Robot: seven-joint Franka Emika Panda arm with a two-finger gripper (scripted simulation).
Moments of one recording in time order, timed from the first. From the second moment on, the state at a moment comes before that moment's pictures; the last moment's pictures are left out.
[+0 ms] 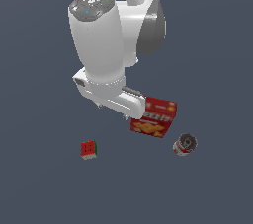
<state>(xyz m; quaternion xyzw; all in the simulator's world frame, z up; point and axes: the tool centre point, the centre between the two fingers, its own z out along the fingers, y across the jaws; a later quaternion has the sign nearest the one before) 0.079 -0.043 0.256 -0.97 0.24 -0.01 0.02</state>
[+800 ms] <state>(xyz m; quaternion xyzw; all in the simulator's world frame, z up) 0.122 -0.112 0.157 -0.87 0.49 0.00 0.01</state>
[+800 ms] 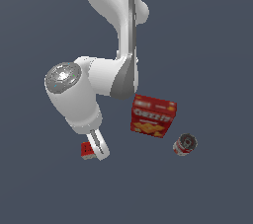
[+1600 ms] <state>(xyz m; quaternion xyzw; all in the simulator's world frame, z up) 0.134 -0.158 0.087 -0.78 0.63 0.00 0.00</state>
